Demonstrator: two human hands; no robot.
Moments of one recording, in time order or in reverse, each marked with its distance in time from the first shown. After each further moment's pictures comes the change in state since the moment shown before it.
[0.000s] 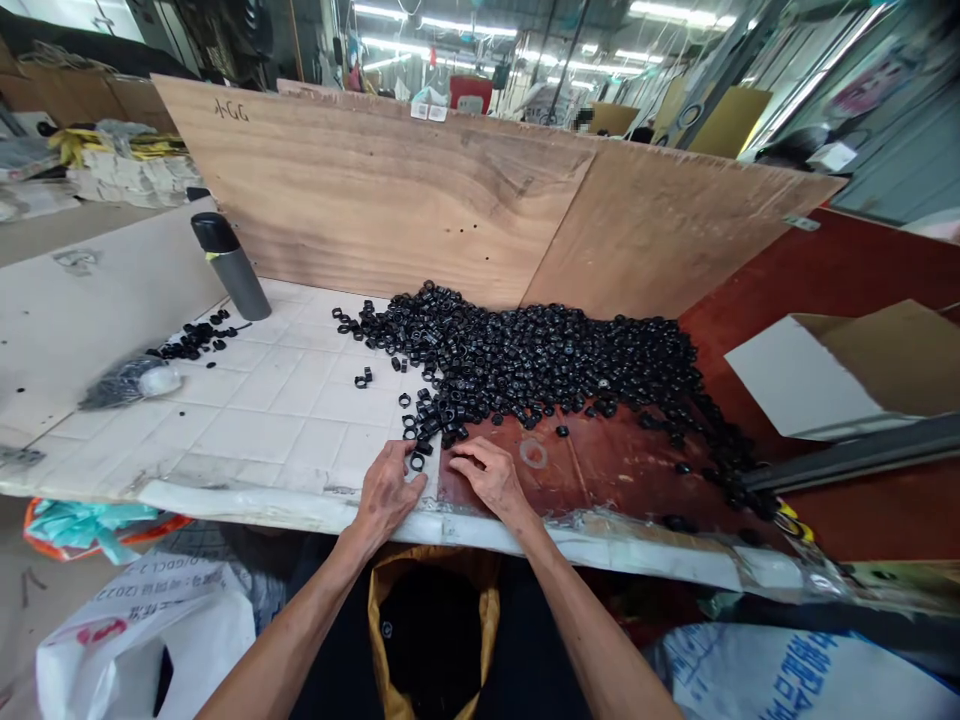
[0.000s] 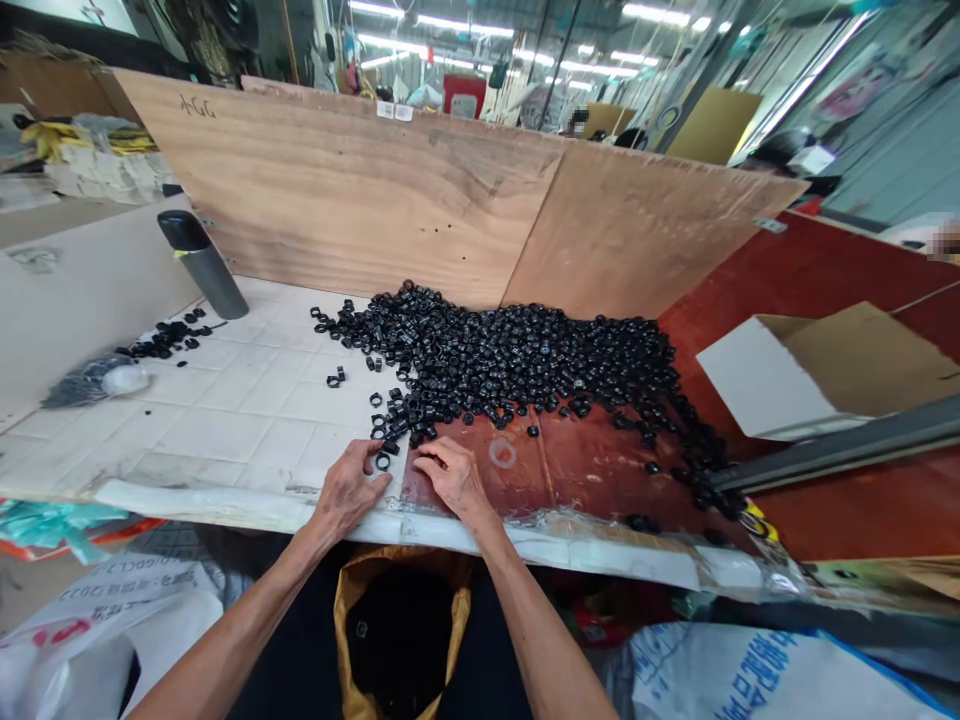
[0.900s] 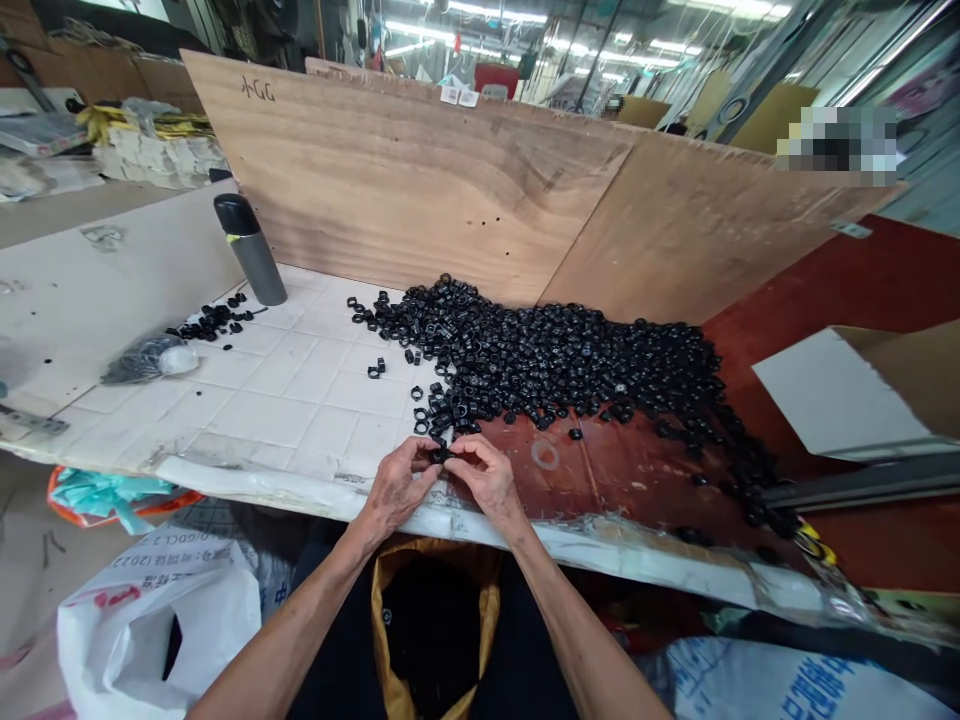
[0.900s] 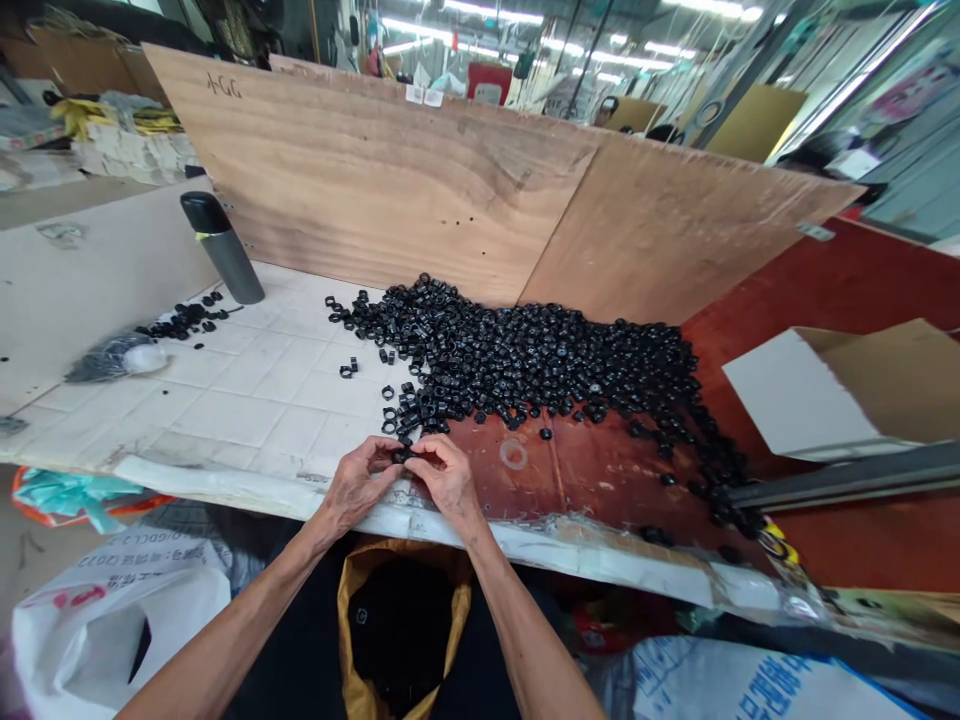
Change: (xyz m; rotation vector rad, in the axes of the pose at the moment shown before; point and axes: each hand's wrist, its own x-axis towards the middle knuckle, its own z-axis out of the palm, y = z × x) left_hand -0.004 0.004 -0.002 -0.518 -0.169 -0.113; right_hand -0.003 -0.025 0.025 0.401 0.067 0.165
